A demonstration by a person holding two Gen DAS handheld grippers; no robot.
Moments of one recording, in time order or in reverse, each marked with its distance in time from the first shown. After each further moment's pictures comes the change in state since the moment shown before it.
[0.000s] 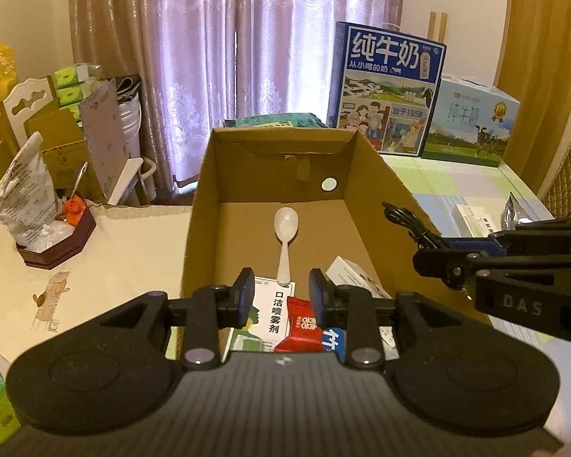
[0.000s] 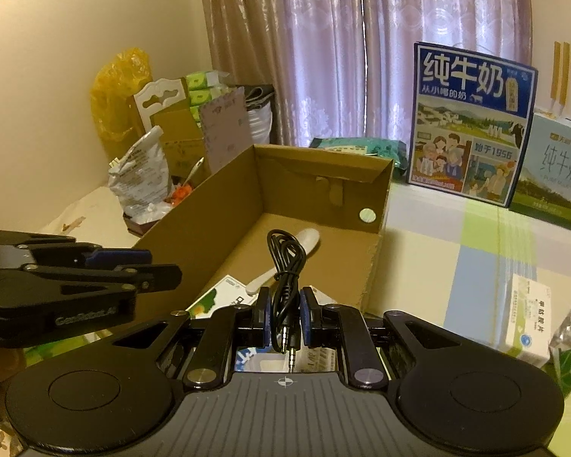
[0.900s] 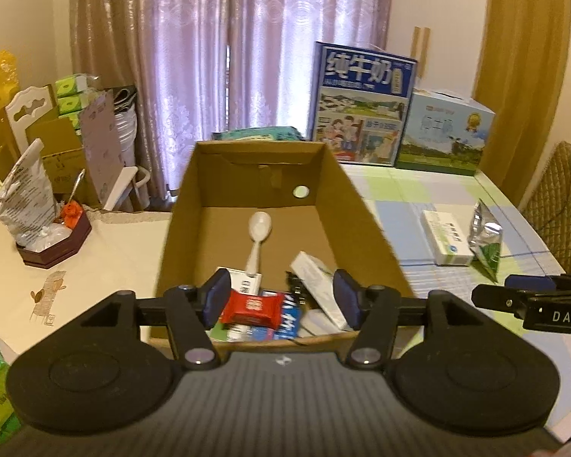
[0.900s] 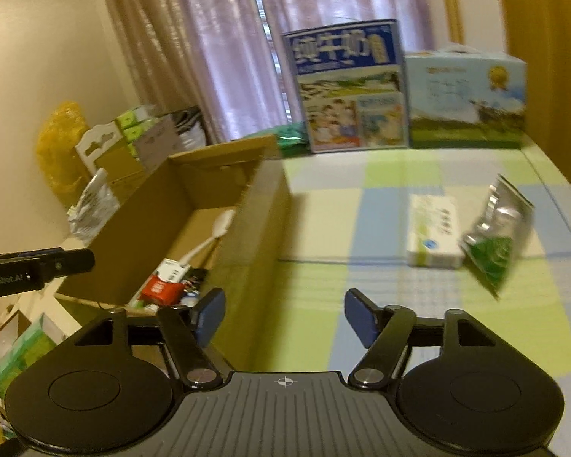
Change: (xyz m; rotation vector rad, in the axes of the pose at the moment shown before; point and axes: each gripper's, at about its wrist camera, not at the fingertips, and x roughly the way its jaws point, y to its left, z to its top) left arm -0.053 -0.041 -0.010 -0.001 -0.037 -0.025; right arm -0.103 -0.075 -0.067 0.288 -0.043 -0.129
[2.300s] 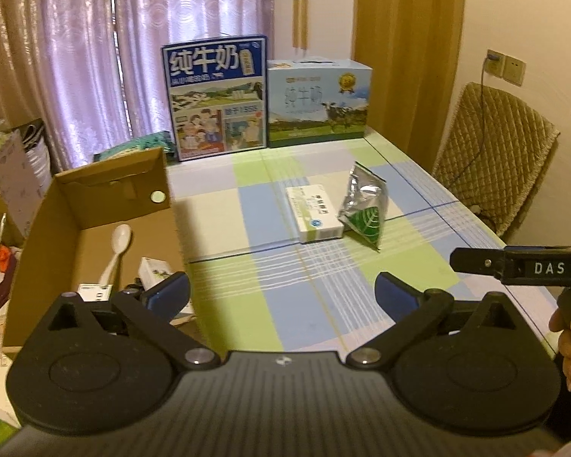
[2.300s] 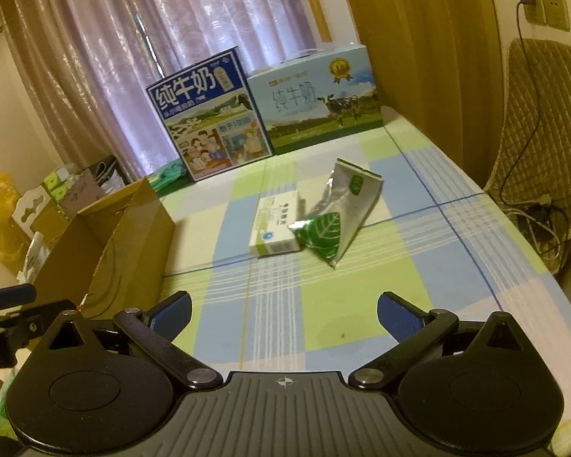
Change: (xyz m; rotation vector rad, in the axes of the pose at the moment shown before) left arm -0.009 -0.156 -0.008 0.206 0.046 -0.192; right arm -0.105 -0.116 -0.020 0.217 -0.069 -0.180
